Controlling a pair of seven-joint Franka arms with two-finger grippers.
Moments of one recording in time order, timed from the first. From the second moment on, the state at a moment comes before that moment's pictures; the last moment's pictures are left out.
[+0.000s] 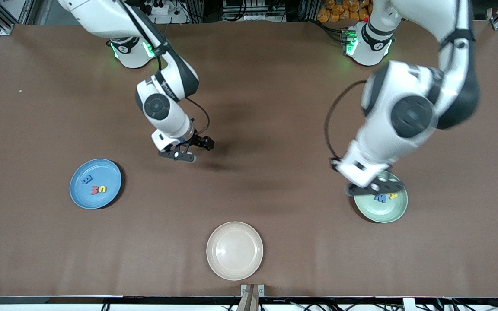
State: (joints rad) left arm -0.60 0.54 0.40 -1.29 -0.18 1.71 -0.27; right arm 0.41 0.38 0.20 -2.16 0.07 2.51 0.75
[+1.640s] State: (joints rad) left arm -0.33 0.29 0.31 -1.40 -0.10 1.80 -0.19; right arm 0.47 0.51 0.16 -2.10 -0.12 2.58 1.10
